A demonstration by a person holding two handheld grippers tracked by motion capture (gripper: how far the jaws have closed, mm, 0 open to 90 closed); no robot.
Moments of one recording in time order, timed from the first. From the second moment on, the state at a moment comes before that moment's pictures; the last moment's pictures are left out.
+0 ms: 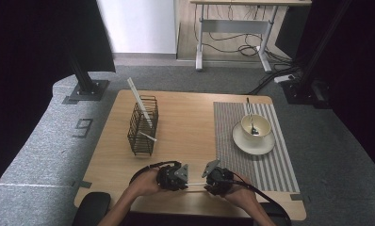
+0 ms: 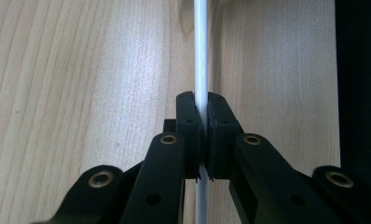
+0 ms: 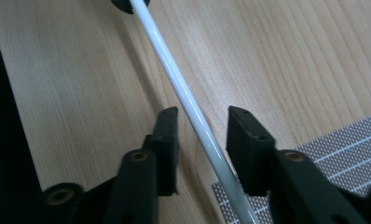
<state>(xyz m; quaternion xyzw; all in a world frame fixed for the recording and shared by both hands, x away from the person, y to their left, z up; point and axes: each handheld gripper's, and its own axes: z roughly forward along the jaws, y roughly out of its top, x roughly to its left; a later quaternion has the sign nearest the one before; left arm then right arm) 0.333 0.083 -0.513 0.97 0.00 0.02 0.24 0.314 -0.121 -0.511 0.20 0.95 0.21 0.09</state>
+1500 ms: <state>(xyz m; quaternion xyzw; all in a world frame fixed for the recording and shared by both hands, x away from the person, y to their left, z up) 0.362 0.123 -0.512 0.89 0.21 0.11 0.38 0.326 -0.159 -0.491 0.25 0.94 0.24 0.08</state>
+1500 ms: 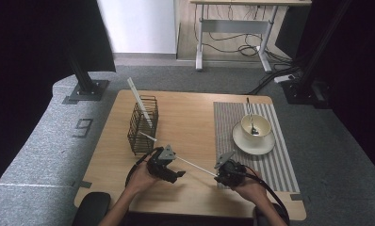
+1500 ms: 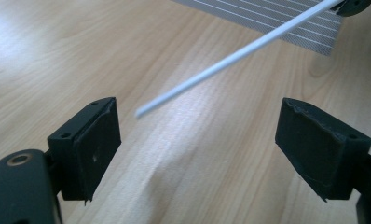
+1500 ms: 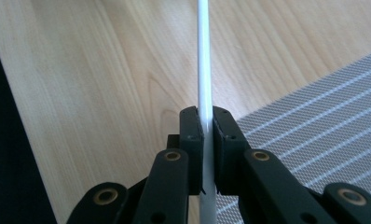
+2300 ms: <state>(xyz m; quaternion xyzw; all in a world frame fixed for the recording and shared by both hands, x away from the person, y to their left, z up) 0.367 0.121 -0.554 0.91 0.23 0.09 0.33 0.349 -0.215 -0.473 0.33 0.90 0.26 0.11</state>
